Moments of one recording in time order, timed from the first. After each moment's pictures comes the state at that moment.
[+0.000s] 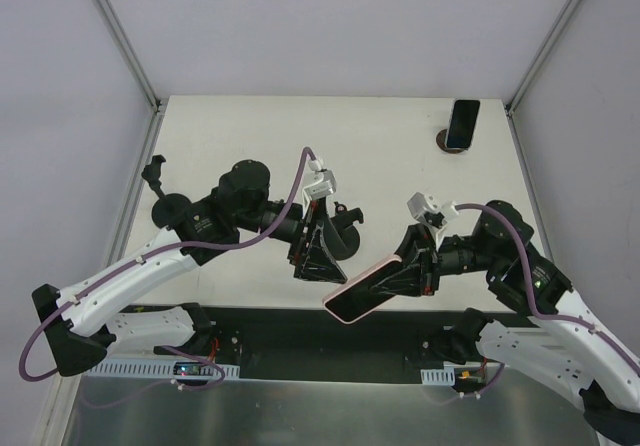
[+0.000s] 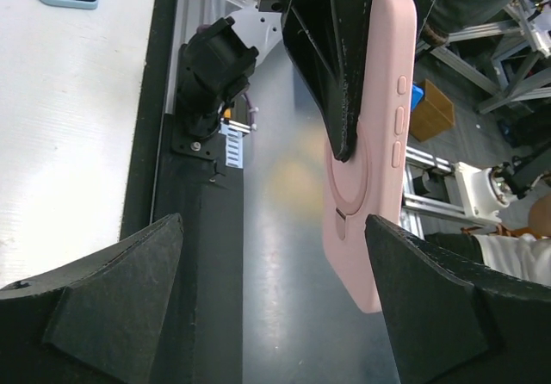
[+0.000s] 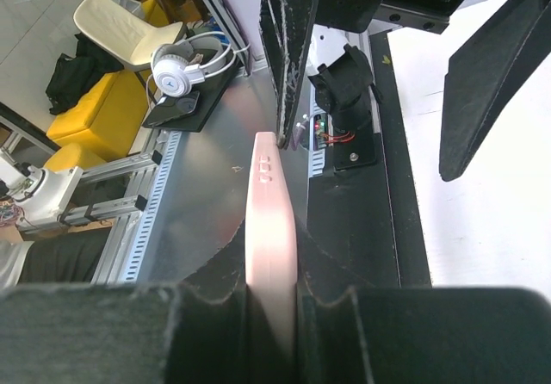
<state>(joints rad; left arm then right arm) -0.92 1.06 1.11 -0.31 0.87 -0.43 0.83 0.64 0.91 -0.38 -0.87 0.33</state>
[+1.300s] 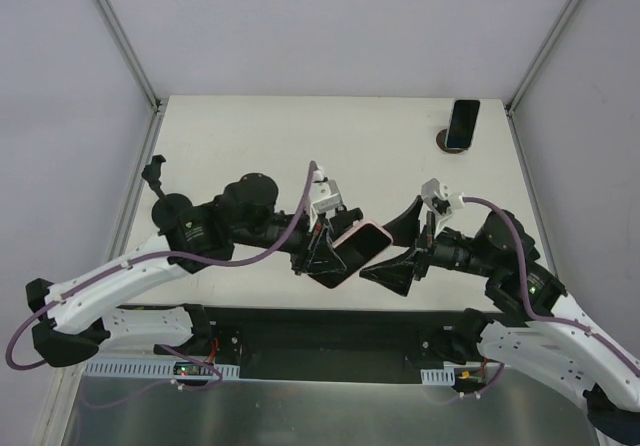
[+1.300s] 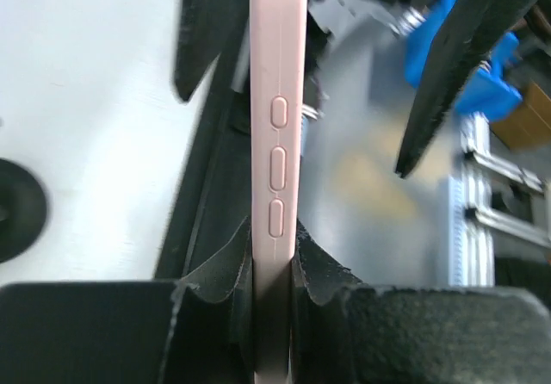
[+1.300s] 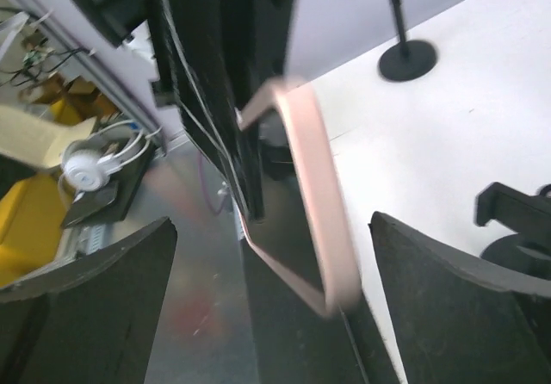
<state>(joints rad) -1.07 1.09 1.21 -0.54 0.57 -0.32 0.88 0.61 0.86 -0.29 -0.54 0.40</state>
